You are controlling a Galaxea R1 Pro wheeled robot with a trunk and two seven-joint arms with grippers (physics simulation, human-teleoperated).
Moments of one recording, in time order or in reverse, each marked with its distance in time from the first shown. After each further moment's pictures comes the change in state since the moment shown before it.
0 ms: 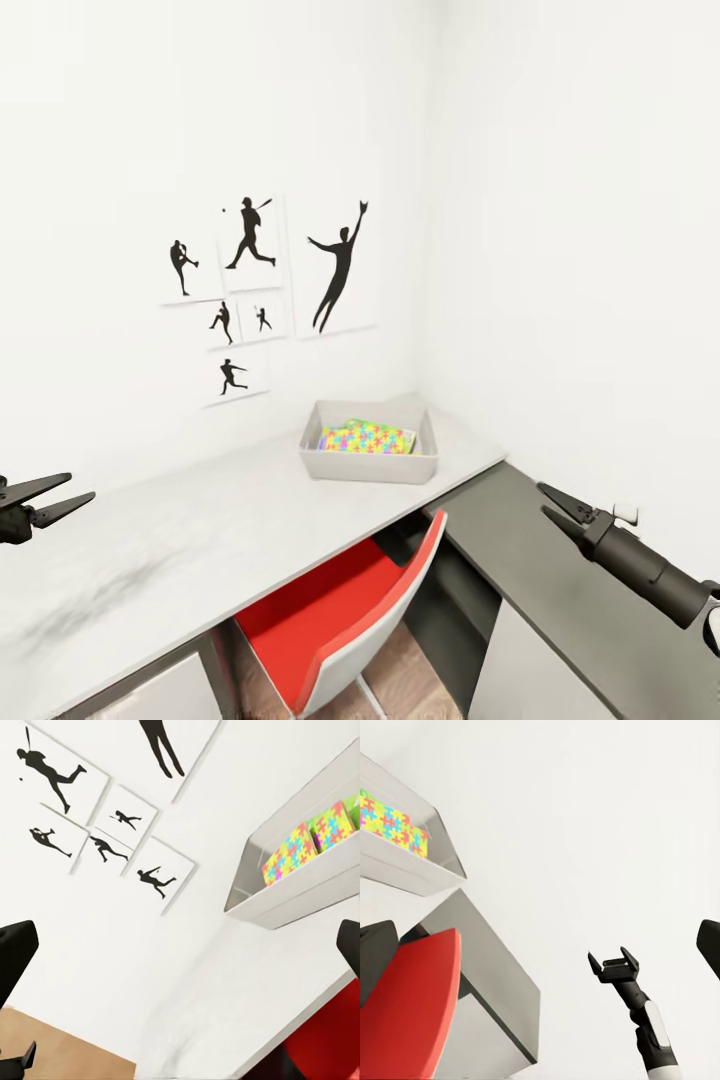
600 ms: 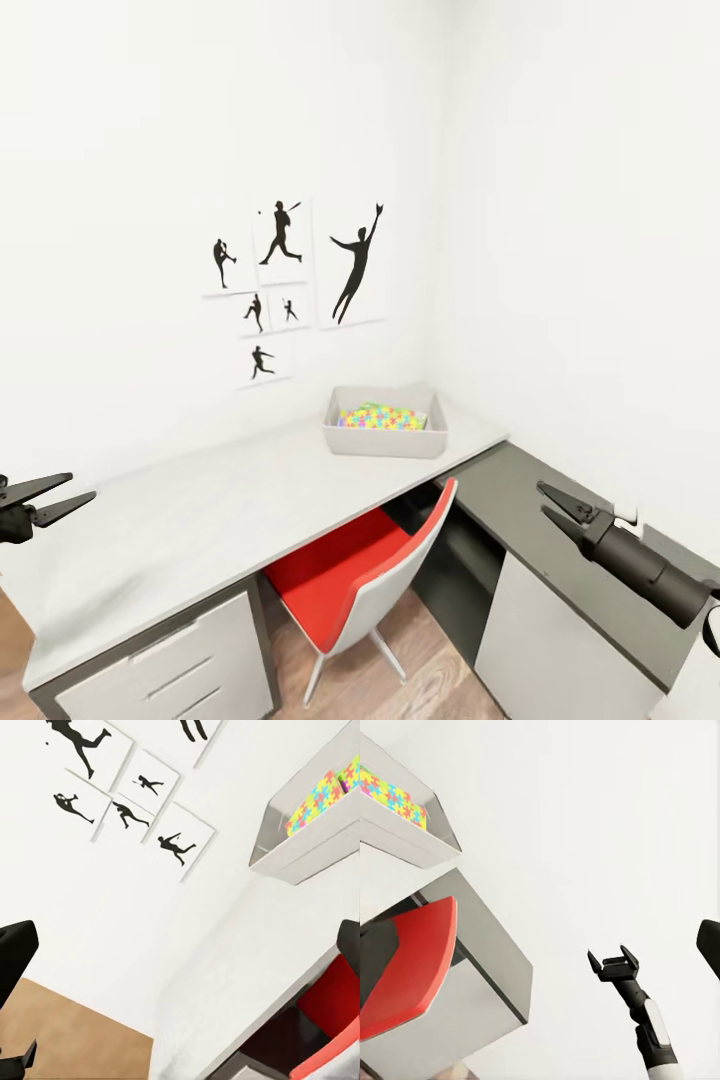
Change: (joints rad) left arm 0.000 0.000 -0.002 -0.006 0.000 0.000 0.000; right arm 0.000 0.000 0.001 -0.001 -0.001 0.000 0.000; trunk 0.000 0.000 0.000
